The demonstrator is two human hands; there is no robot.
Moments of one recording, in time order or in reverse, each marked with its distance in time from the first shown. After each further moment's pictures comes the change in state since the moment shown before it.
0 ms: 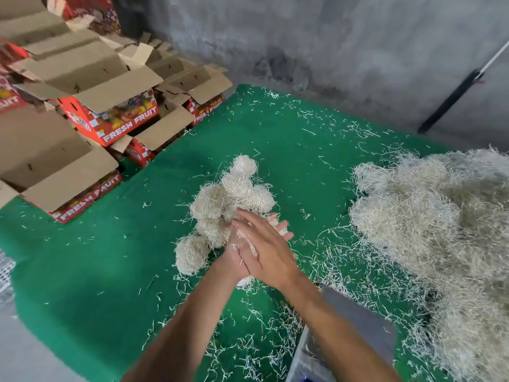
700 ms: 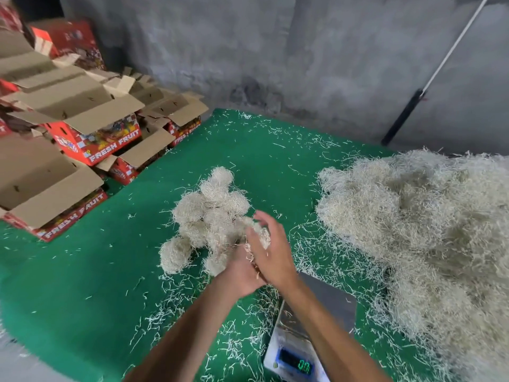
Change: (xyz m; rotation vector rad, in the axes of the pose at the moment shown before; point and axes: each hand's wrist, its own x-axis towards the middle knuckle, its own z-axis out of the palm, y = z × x) left_hand -0.086 0.011 0.063 0.185 0.001 0.195; right_hand -0.066 -0.047 -0.071 0.246 0.268 0.430
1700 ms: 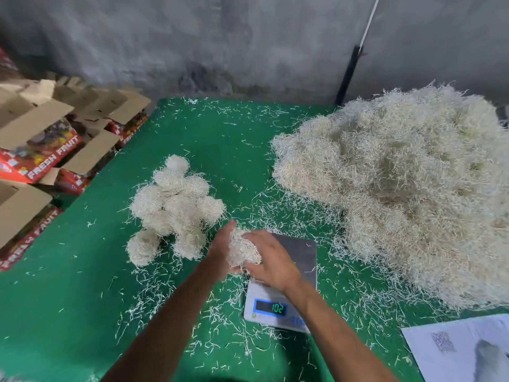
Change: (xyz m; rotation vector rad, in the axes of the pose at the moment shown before) left_hand -0.013 -0.043 0.048 -0.108 -0.196 -0.171; right_hand -0.116 0.077 -0.057 -0.323 -0.263 0.092
